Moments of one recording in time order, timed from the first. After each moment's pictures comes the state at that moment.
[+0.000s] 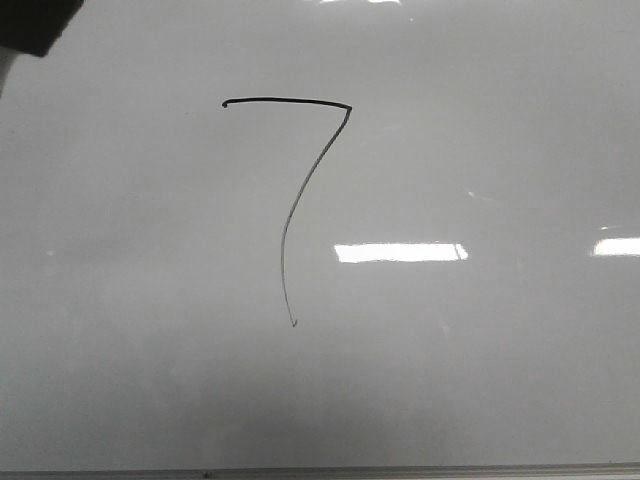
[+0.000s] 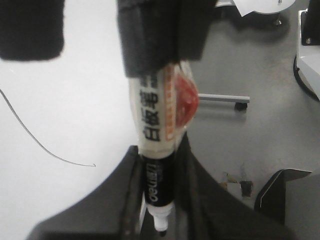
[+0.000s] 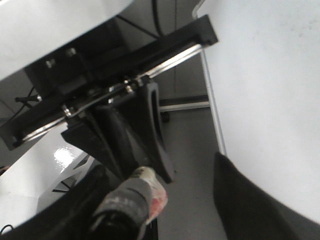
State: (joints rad) left arm -0.99 0.85 -0.78 -0.14 0.61 0.53; right arm 0.74 1.24 -1.31 0.66 0.98 -0.80
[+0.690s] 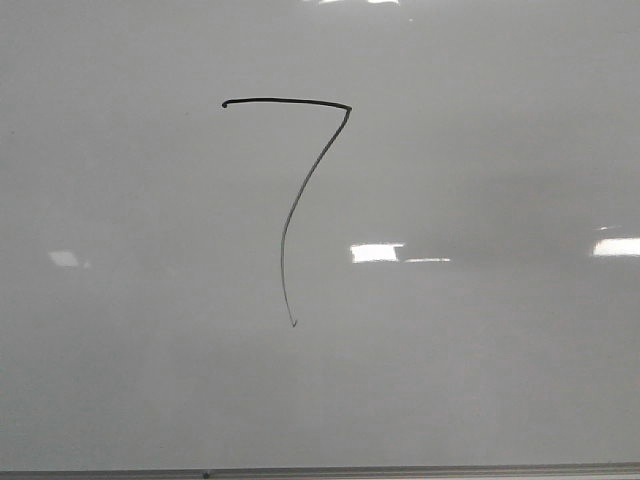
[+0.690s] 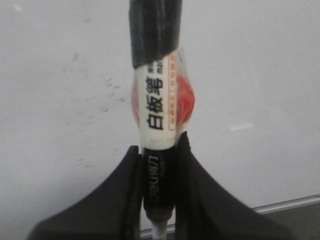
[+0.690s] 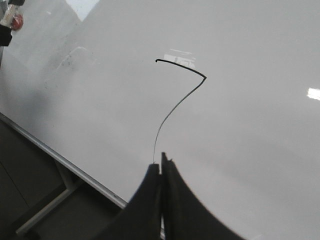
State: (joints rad) left arm -0.05 0.84 -0.70 0.03 0.60 0.13; right arm 0.31 0.33 -0.45 0.68 0.51 -0.61
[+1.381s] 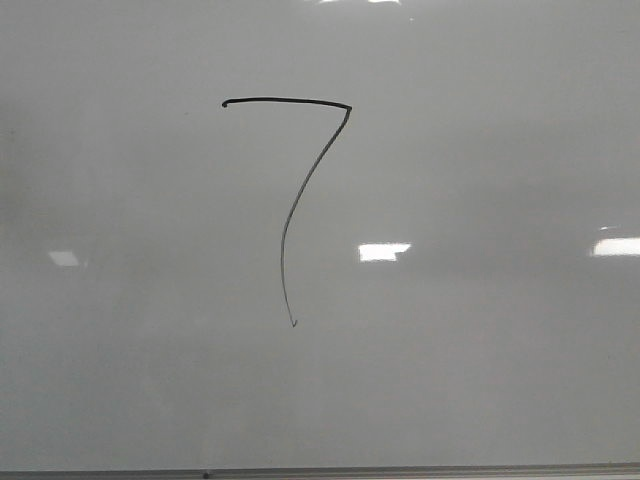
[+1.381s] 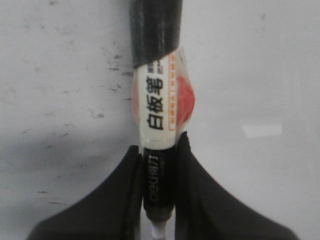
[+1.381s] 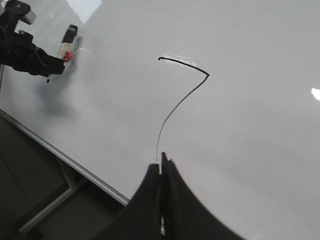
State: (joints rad) left arm 0.01 1.34 -0.60 -0.05 0.05 0.13; right arm 0.31 0.31 -0.44 0.69 0.53 -0.61
